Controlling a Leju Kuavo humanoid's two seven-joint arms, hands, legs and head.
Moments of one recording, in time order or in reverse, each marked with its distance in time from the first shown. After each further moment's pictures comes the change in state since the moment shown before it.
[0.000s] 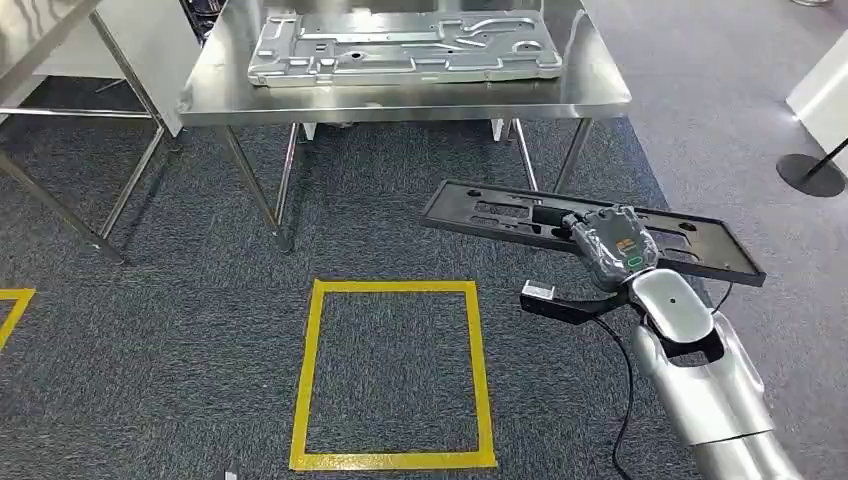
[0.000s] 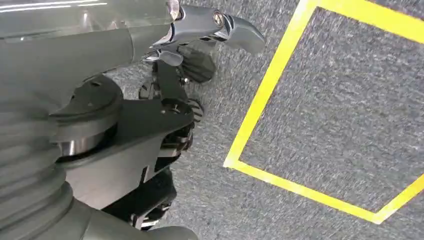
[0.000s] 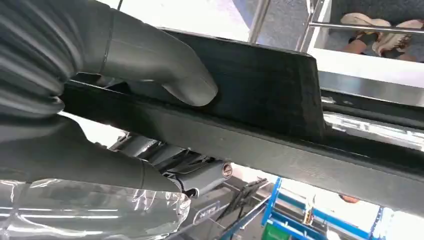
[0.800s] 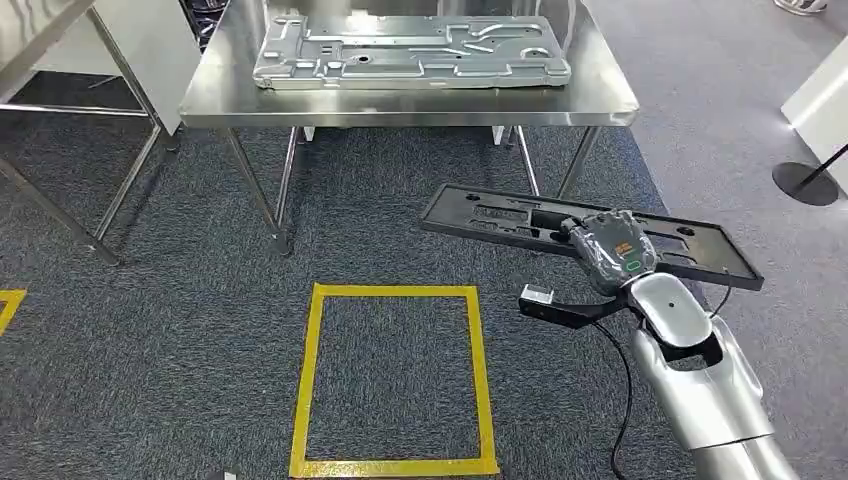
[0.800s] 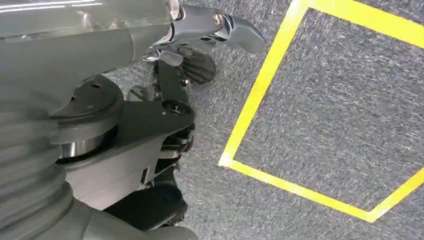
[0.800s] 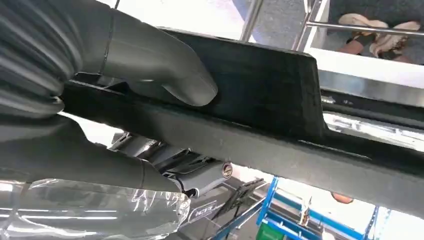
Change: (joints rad) left arm 0.001 0.000 0.000 0.000 0.000 0.000 -0.001; right arm 0.015 -0.002 -0.001 -0.008 0.000 0.000 0.000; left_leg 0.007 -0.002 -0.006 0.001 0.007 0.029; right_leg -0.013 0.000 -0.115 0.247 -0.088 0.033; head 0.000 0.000
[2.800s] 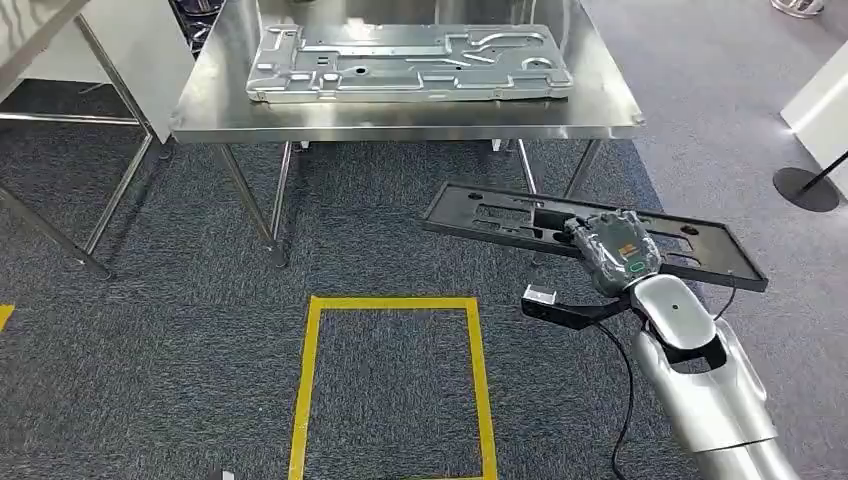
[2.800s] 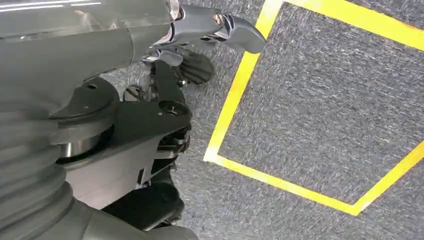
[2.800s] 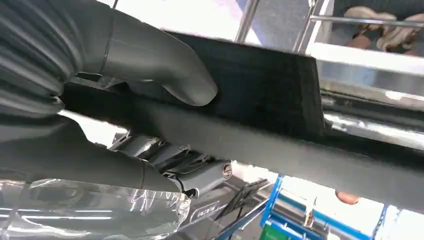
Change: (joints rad) left arm -0.003 0.000 0.000 0.000 0.000 -0.003 -0.006; right arm 0.026 -0.006 -0.017 -0.025 -0.002 0.003 0.003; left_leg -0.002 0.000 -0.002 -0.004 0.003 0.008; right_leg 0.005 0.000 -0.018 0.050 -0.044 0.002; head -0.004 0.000
